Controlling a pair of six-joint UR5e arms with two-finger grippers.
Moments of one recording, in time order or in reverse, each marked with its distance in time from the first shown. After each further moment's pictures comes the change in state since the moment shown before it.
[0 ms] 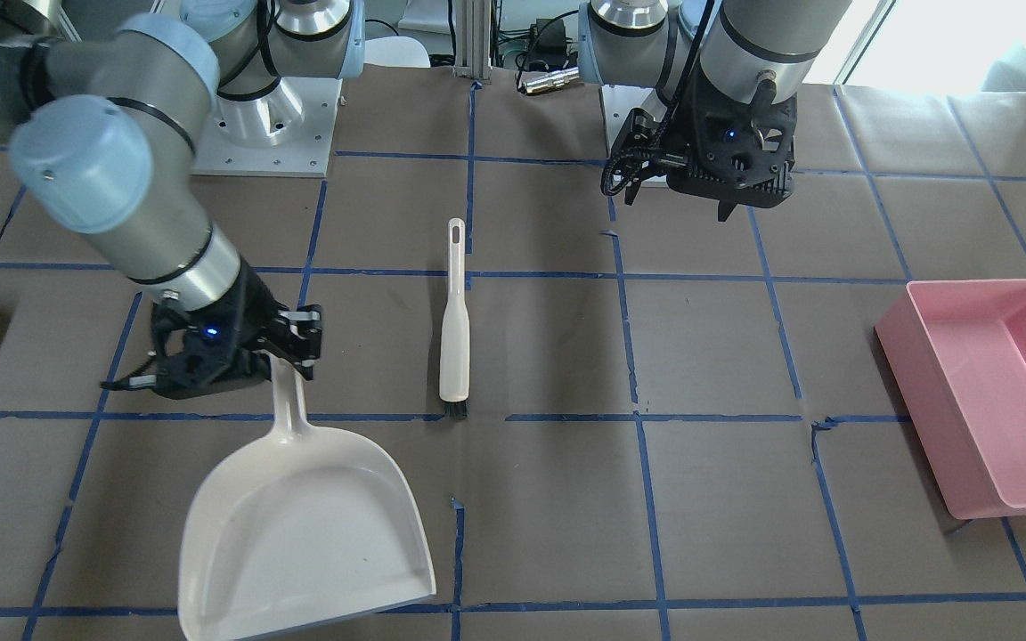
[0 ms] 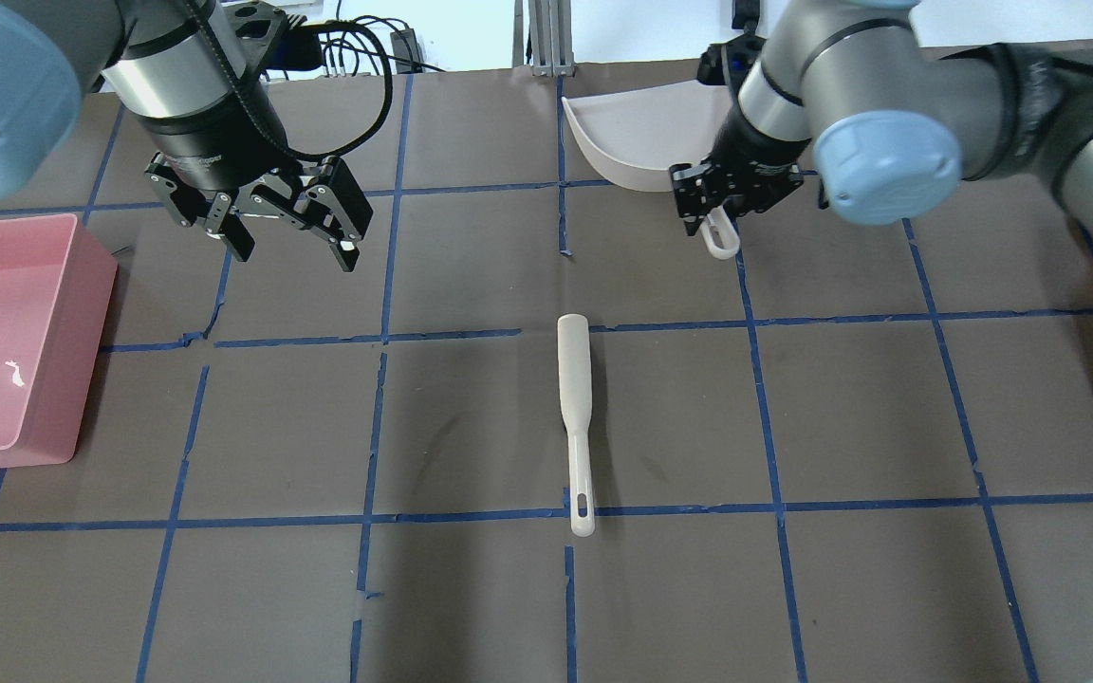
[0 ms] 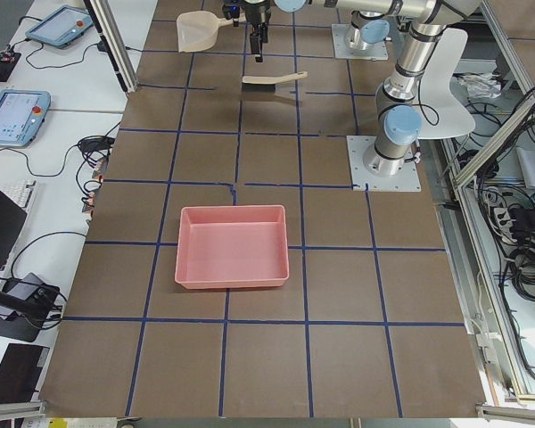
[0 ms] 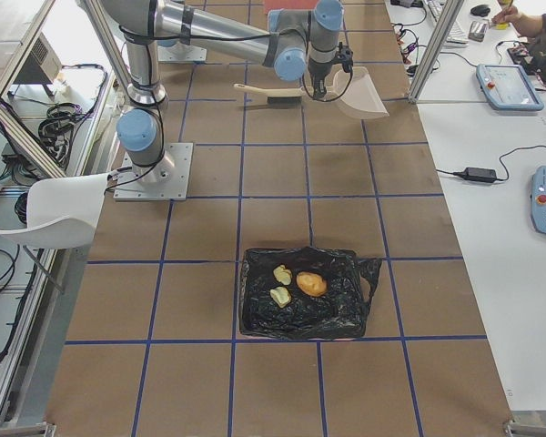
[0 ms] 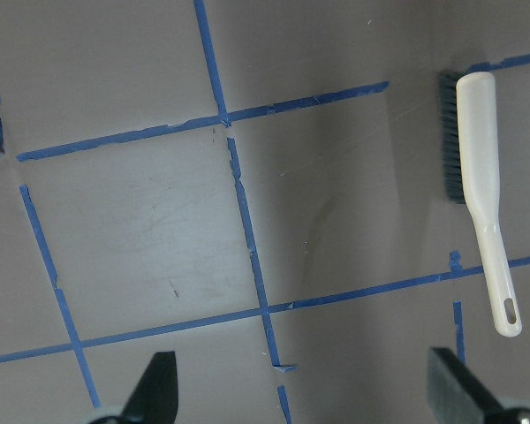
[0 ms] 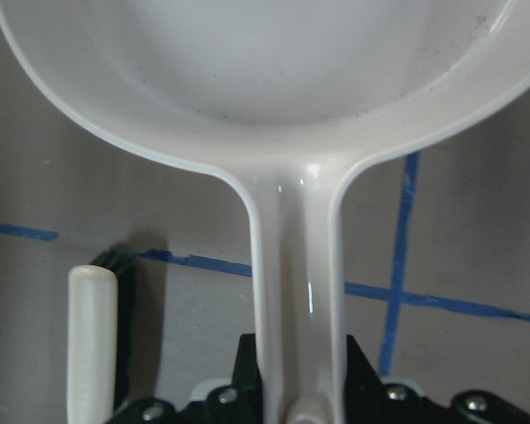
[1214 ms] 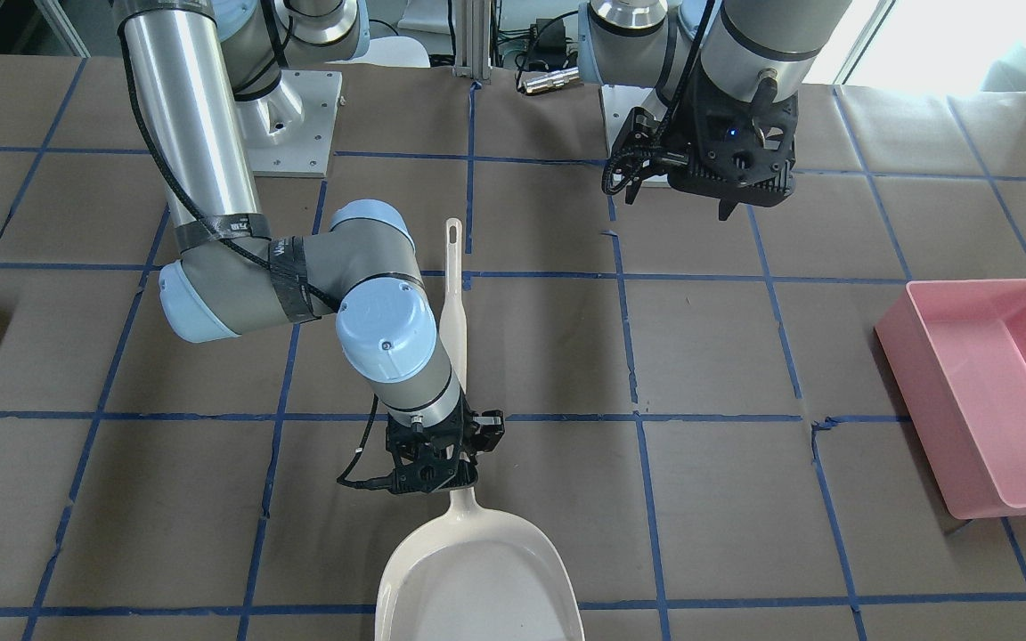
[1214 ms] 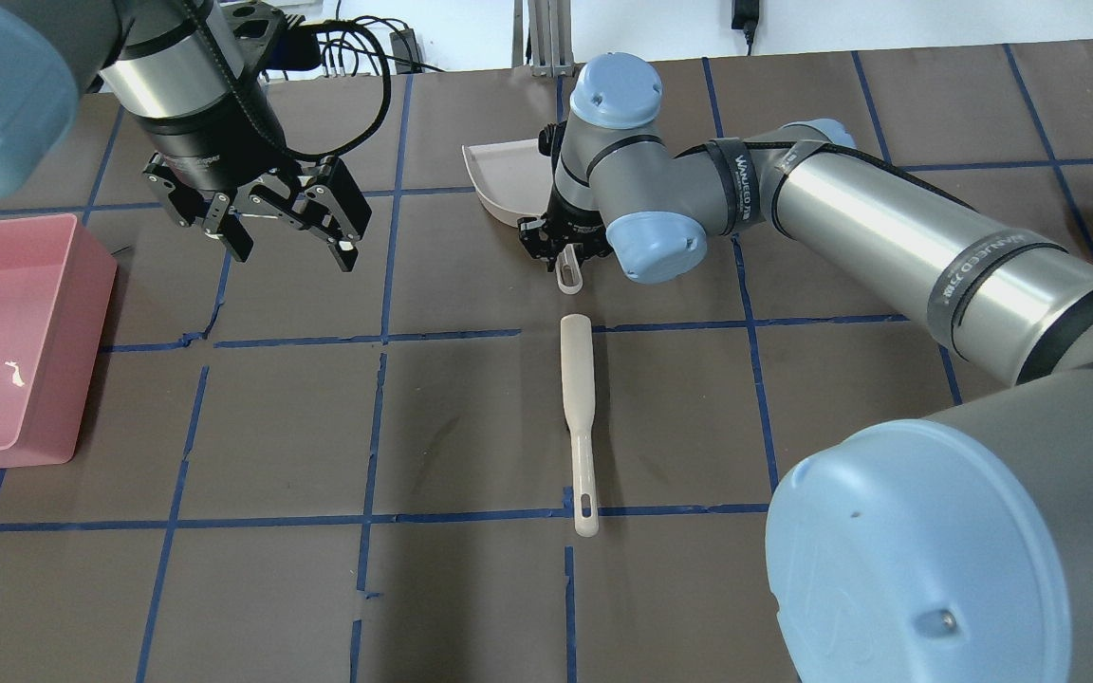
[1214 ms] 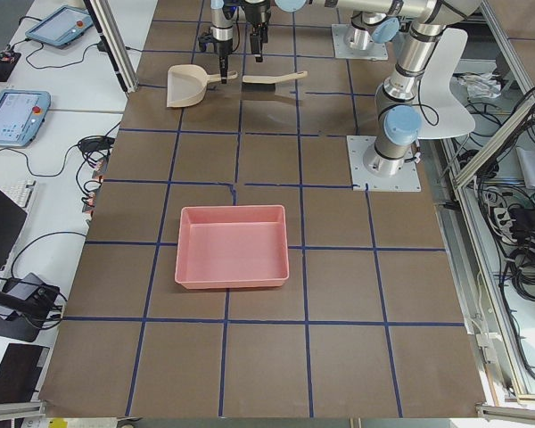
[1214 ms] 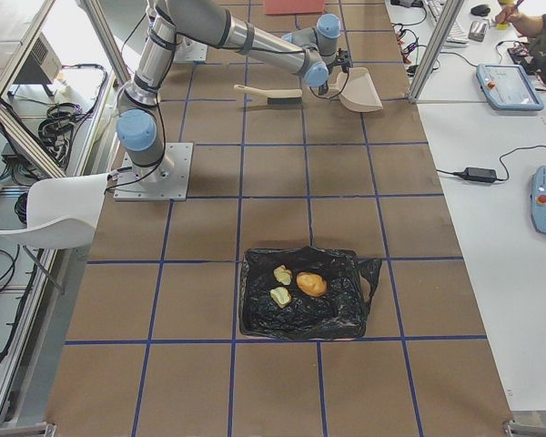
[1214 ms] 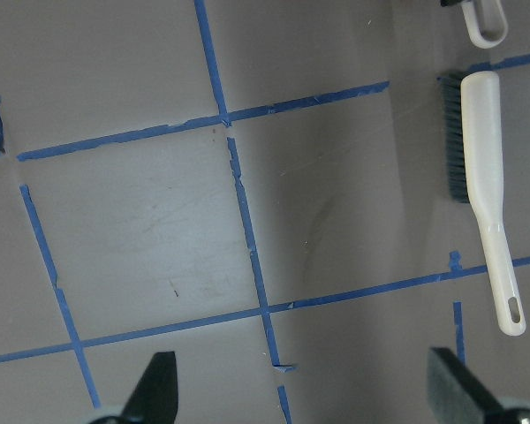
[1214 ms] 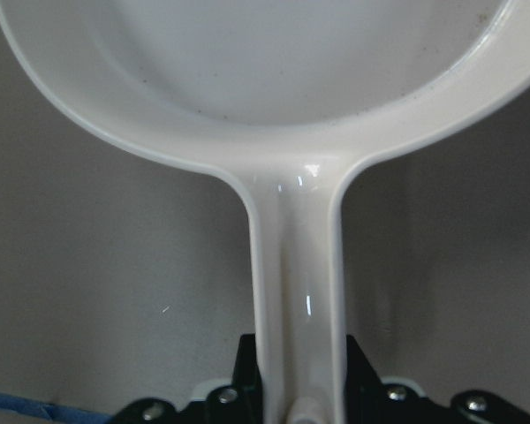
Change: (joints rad) left arm 0.001 0.002 0.000 0.000 0.000 -0.001; right arm 0.186 0.309 -0.125 -0.215 -0.012 0.241
